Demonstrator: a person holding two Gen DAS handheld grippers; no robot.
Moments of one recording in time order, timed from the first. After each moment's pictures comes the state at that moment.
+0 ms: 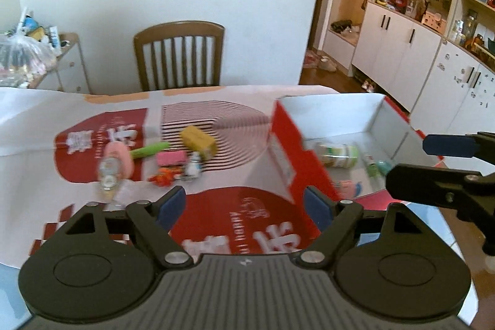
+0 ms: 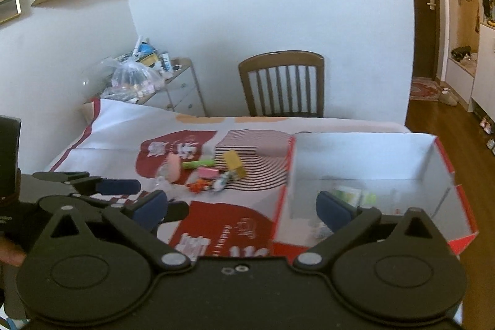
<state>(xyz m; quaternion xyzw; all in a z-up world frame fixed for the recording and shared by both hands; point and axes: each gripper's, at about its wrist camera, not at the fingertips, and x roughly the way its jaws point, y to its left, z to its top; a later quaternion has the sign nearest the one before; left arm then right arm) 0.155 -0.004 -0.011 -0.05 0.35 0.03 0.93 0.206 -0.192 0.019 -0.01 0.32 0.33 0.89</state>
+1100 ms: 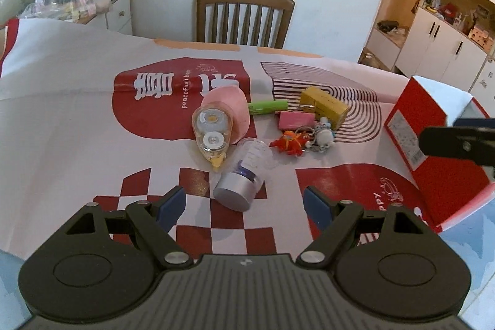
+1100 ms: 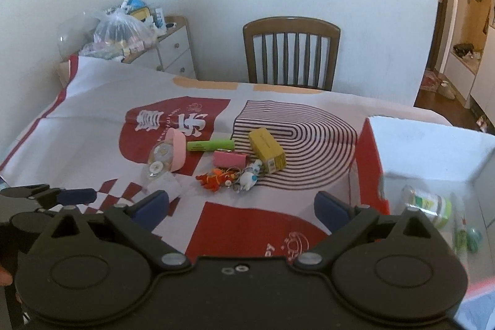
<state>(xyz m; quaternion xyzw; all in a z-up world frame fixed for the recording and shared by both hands) 0.165 0.154 -0.110 -0.11 0.39 0.09 0.91 0.255 -0.045 -0.046 -0.08 0.36 0.30 0.88</state>
